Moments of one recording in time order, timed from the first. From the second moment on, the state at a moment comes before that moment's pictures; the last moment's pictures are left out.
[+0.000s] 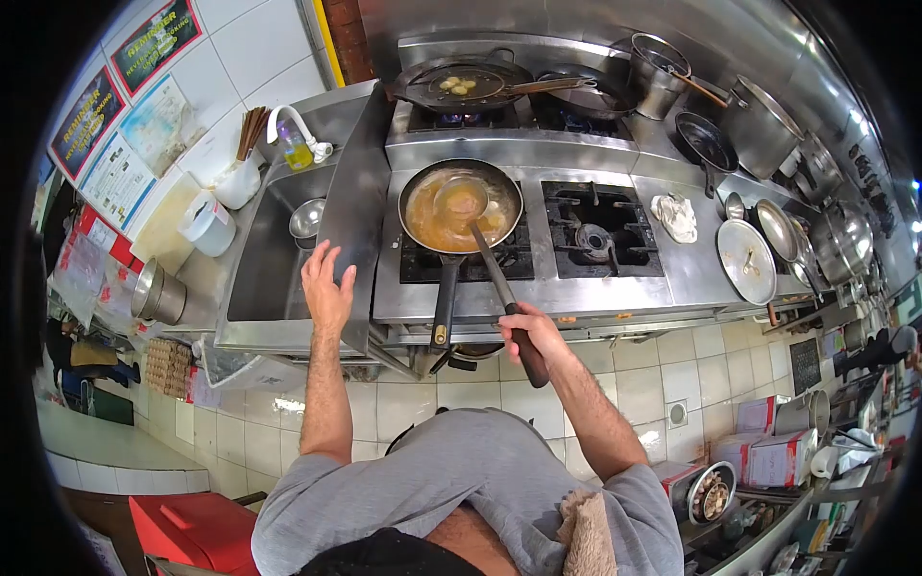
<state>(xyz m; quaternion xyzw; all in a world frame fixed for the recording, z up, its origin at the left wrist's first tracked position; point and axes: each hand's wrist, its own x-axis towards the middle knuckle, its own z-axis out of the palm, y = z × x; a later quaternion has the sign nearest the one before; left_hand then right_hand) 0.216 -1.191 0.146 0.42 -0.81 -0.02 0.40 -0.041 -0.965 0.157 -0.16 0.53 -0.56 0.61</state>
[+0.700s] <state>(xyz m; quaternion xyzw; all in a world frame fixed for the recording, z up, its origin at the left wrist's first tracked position) 0.318 -1.032 -0.111 0.50 -0.80 -0.32 0.12 -0.048 -0.967 0.130 -0.12 0.44 -0.62 0.63</state>
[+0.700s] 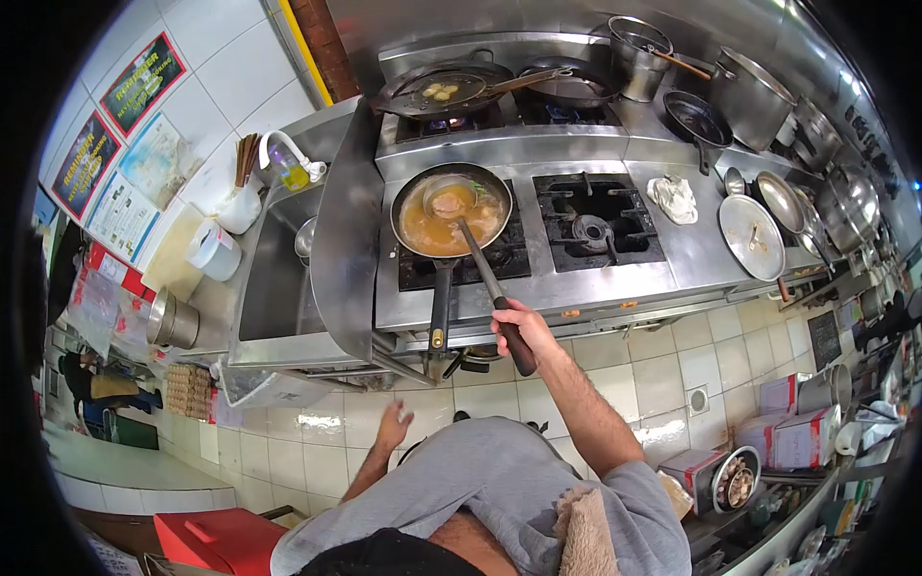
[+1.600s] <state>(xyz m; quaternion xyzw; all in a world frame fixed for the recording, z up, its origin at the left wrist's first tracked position) 0.354 -0.976 -0.190 0.61 -0.67 -0.43 -0.05 -0.049 -0.964 0.122 -0.13 0.44 -0.64 0.61</state>
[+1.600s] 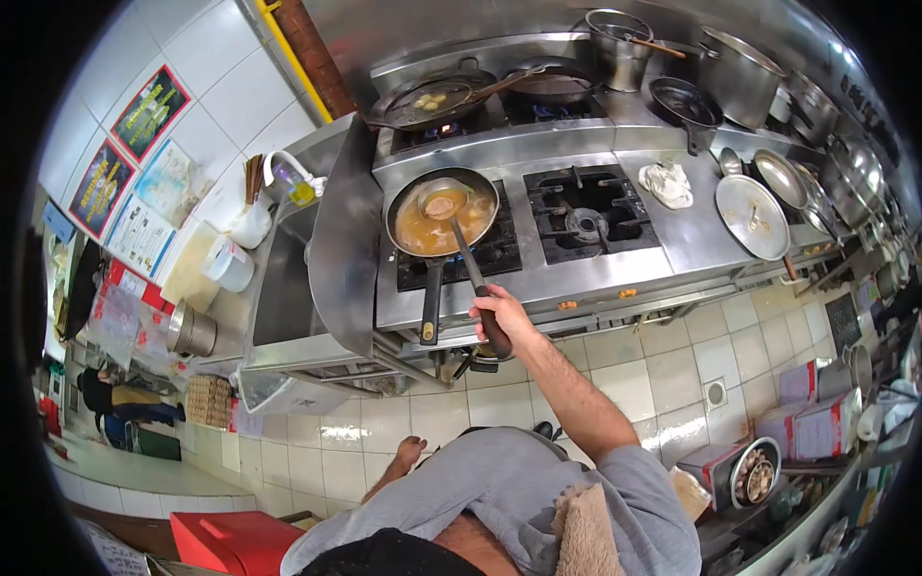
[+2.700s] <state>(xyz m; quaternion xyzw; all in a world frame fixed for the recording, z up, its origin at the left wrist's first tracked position) 0.435 -1.044 -0.226 0.54 -0.73 -0.40 -0.13 0.039 -0.964 0.162 -0.14 0.53 -0.63 0.55</state>
